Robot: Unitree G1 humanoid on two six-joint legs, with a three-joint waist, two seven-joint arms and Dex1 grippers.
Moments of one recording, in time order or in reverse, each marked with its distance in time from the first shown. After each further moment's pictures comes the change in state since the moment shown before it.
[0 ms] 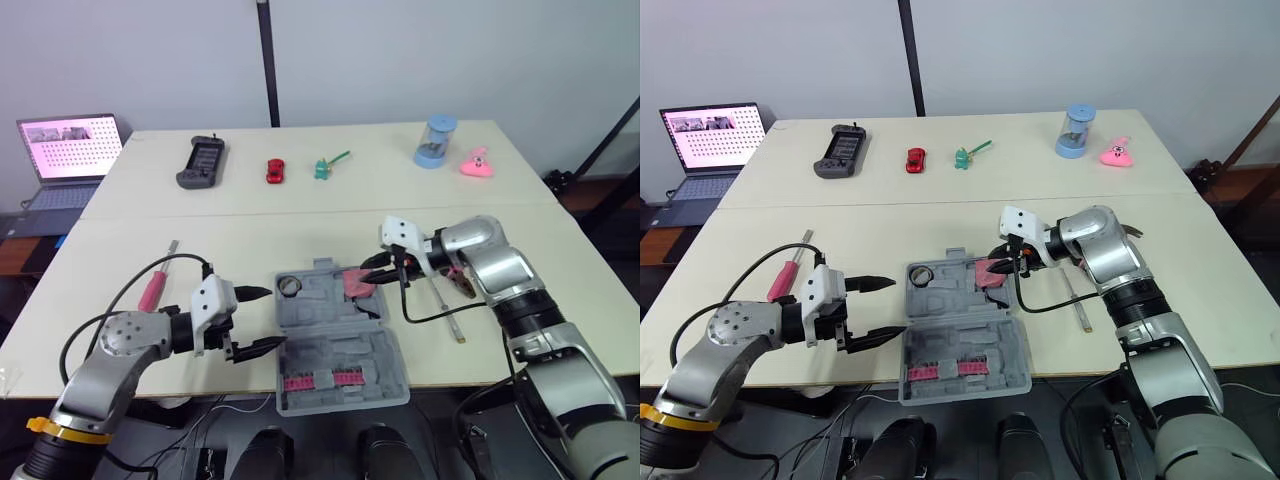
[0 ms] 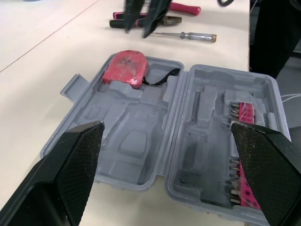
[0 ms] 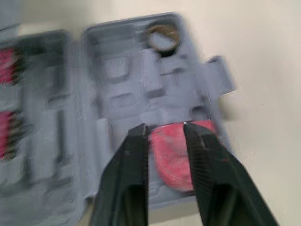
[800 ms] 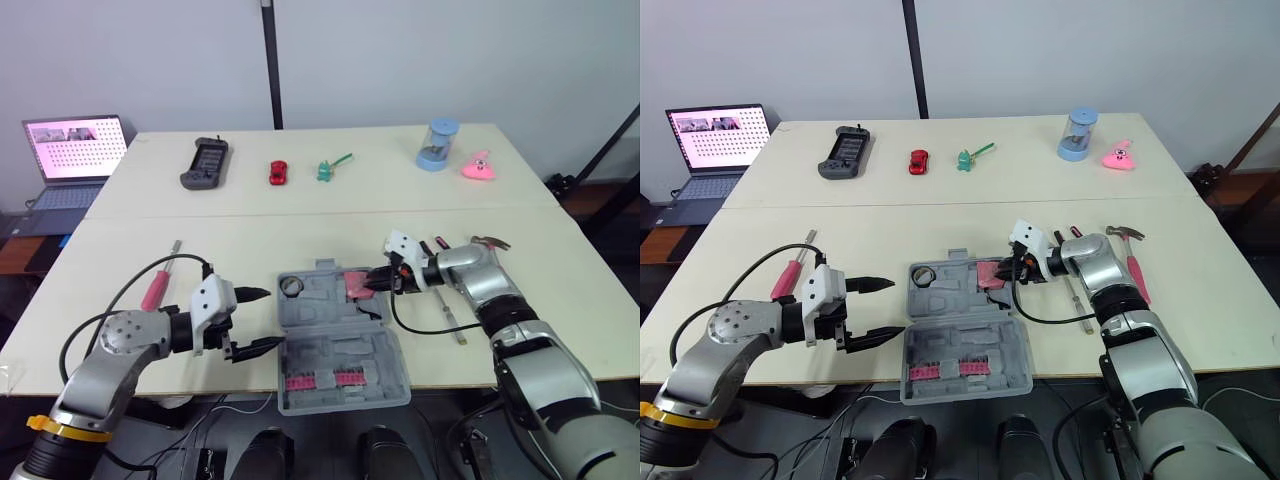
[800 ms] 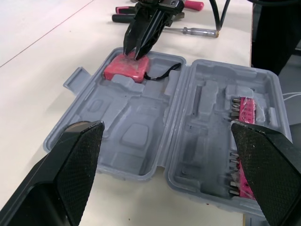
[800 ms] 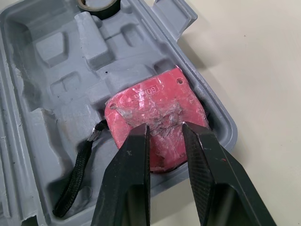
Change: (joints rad) left arm -0.003 0.005 0.000 0.010 0.009 0.017 -0.017; right arm -0.034 0.093 -0.041 0.435 -0.008 -0.163 -0.118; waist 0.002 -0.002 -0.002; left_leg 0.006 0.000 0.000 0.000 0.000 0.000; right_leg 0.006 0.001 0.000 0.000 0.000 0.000
